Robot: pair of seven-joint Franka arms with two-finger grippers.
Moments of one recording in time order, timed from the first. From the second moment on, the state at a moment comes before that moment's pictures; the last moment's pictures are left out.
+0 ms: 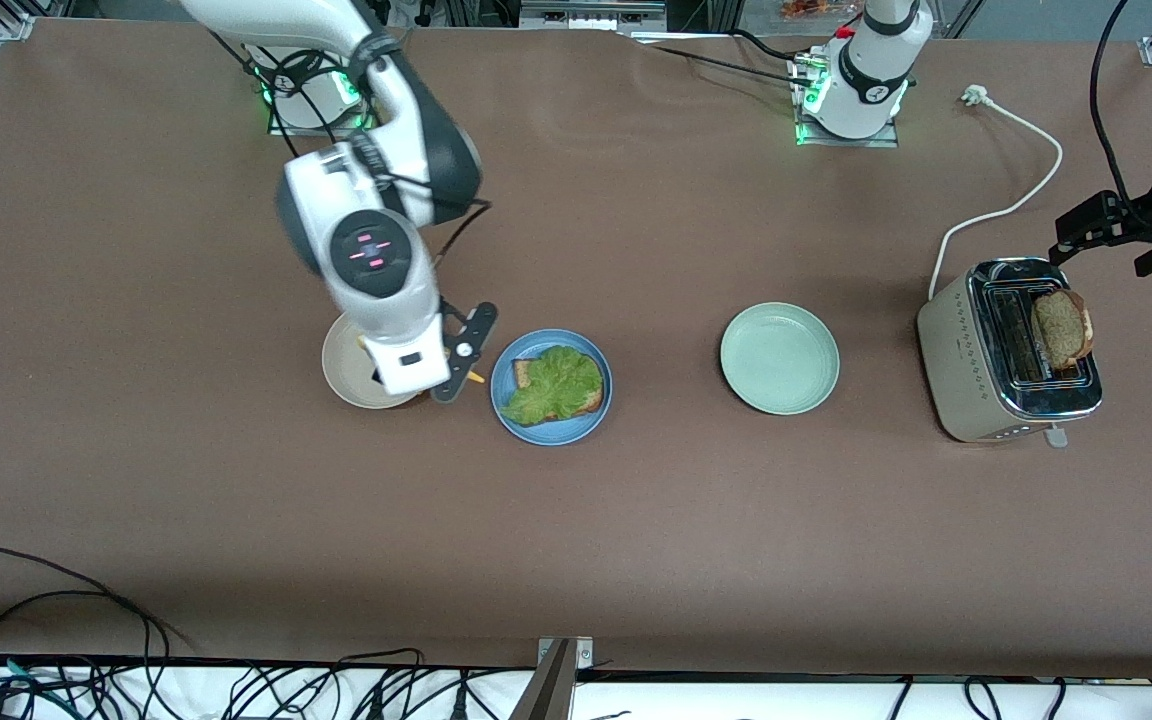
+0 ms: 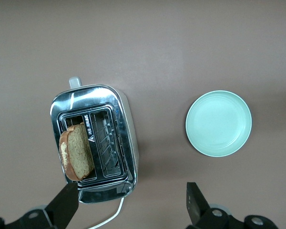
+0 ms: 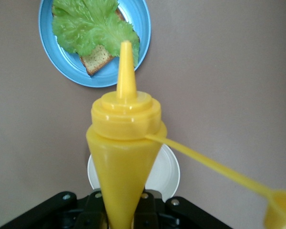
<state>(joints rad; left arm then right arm) -0.05 -0.06 0.15 -1.76 -0.01 1.71 0.20 0.59 0.58 -0.14 -1.28 0.01 1.71 -0.68</state>
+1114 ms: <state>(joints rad) -0.04 0.08 0.26 -1.78 0.04 1.81 0.26 0.14 0.56 -0.13 -1.28 0.58 1.46 -1.63</state>
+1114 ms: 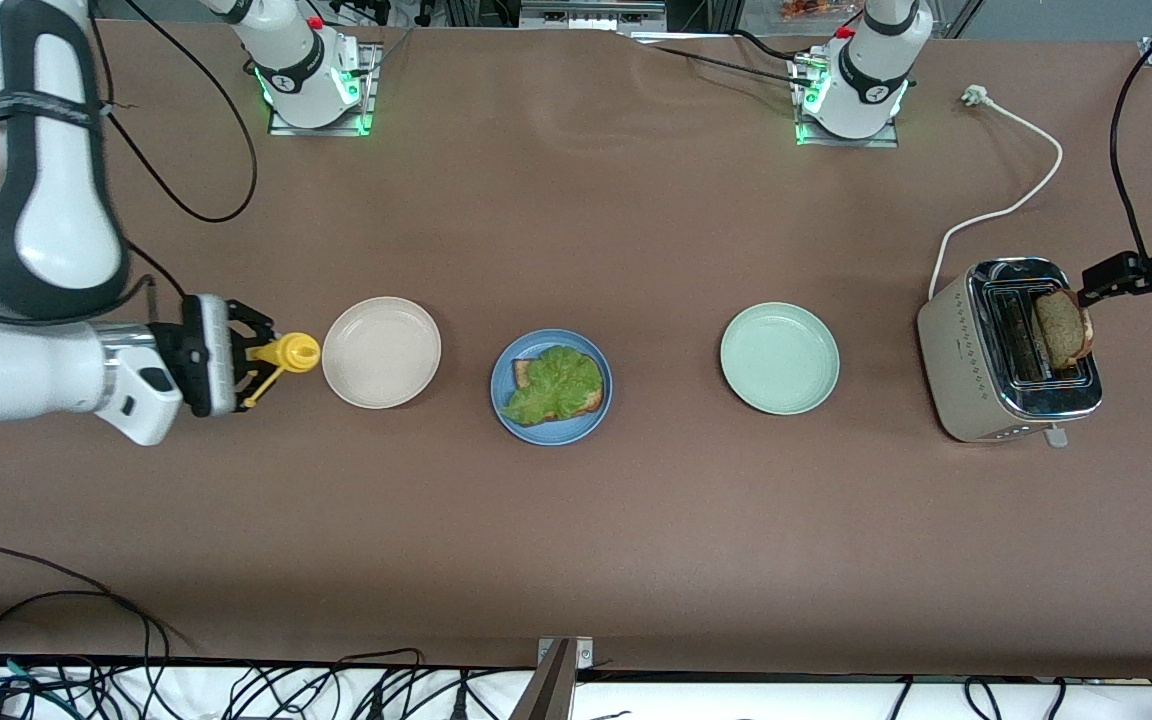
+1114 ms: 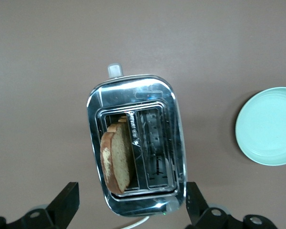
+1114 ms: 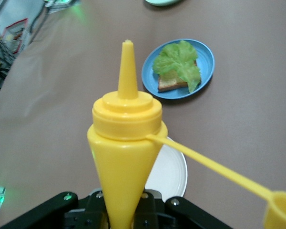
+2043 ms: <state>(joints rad) -0.02 0.23 0.31 -1.83 0.03 1.90 0.27 -0.16 0.77 -0.13 -1.49 0.78 1.26 -2.52</state>
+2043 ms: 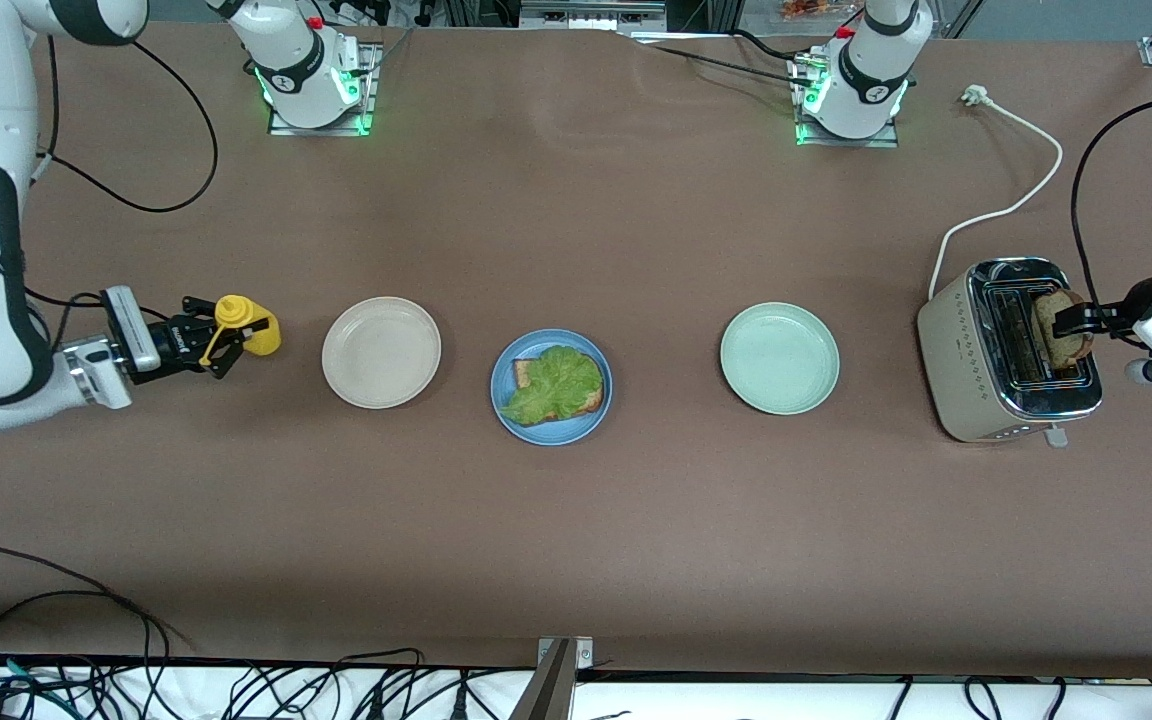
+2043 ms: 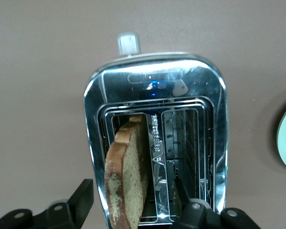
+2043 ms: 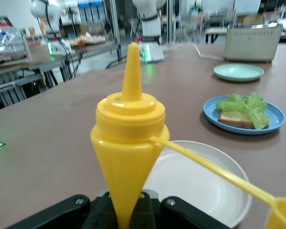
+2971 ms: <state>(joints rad) -0.02 0.26 0.33 -1.86 0.02 1.93 0.27 -0.19 0.95 -0.13 -1.48 0.87 1.26 -2.61</state>
